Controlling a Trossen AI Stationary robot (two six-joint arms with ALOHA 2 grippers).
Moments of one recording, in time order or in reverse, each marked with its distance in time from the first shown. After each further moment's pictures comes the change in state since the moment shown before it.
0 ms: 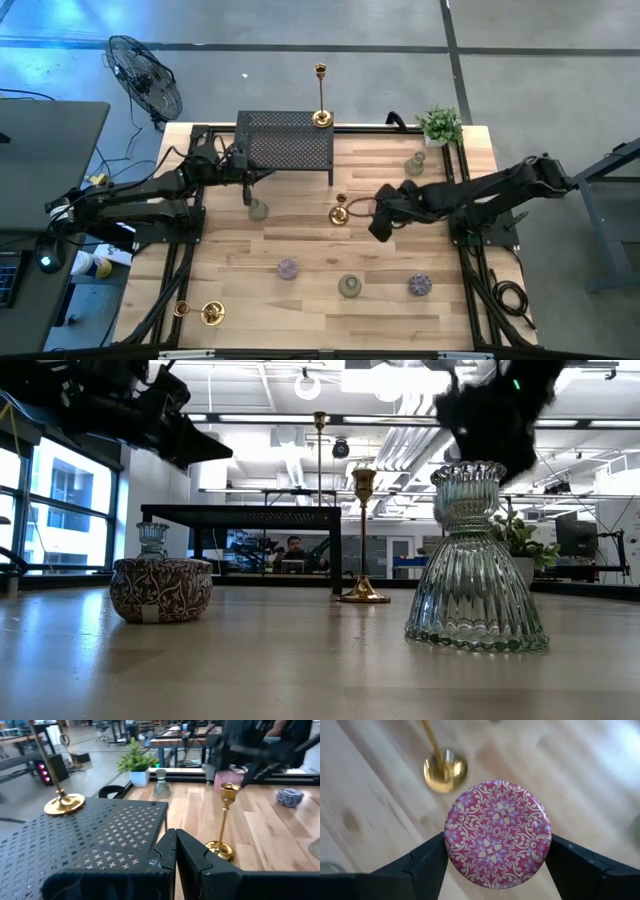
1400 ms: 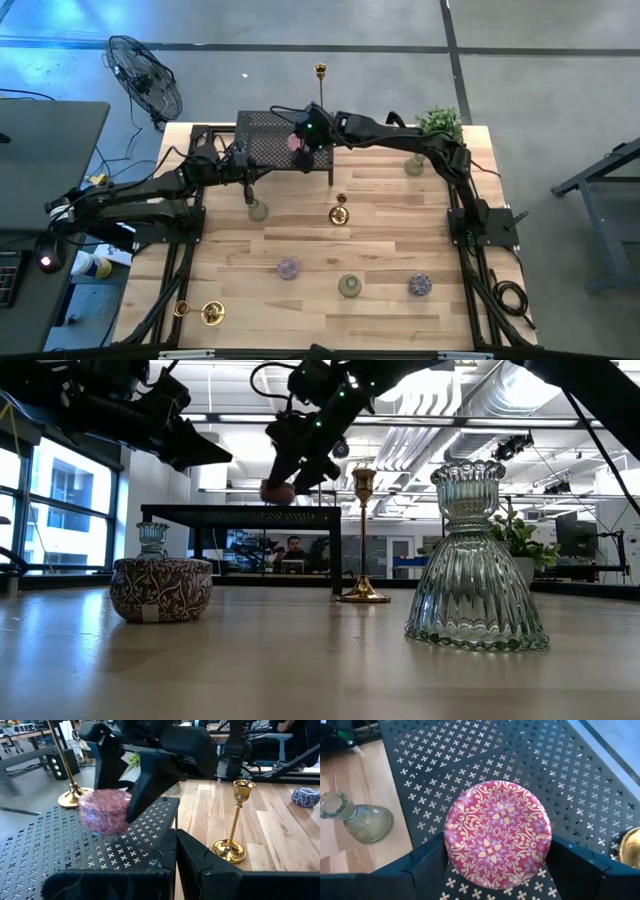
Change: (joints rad) left arm 0.001 0.000 0.000 -0.012 -0.049 -0.003; right arm -0.486 0.771 0.962 0.213 -0.340 -0.691
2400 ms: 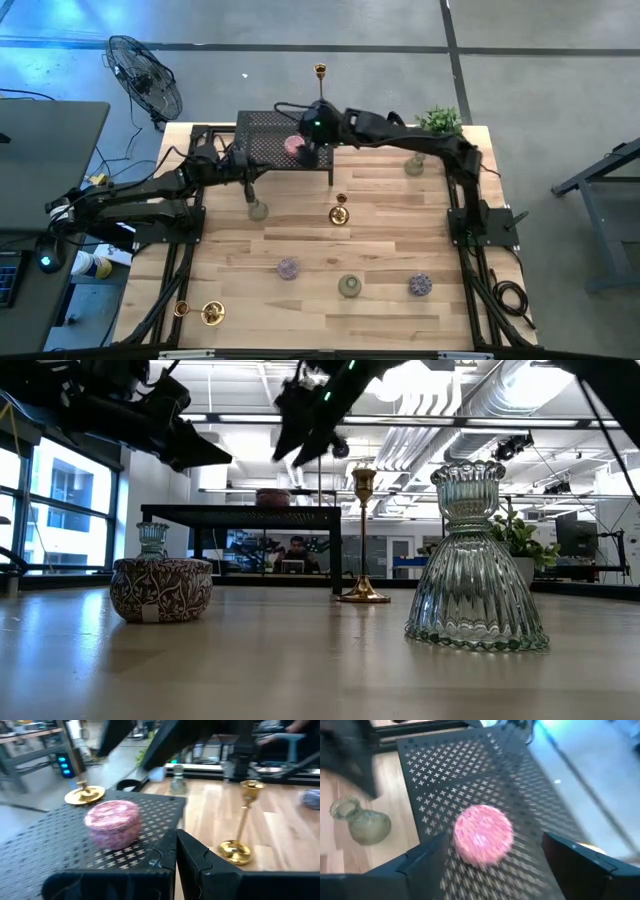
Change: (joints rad) left arm 0.000 0.000 0.000 0.000 -0.051 -0.008; right arm 0.050 -0.124 0.001 -0.046 0.113 -0.110
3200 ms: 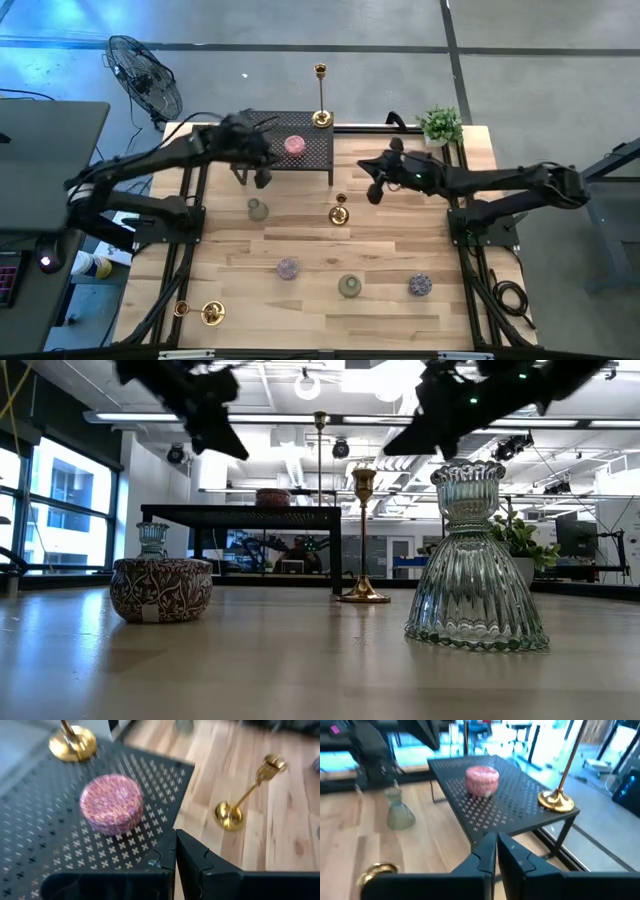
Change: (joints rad) left arm -0.001 0.352 0.635 -0.804 -0.012 -0.059; right arm 0.105 -0.849 -1.327 0.922 0.099 0.046
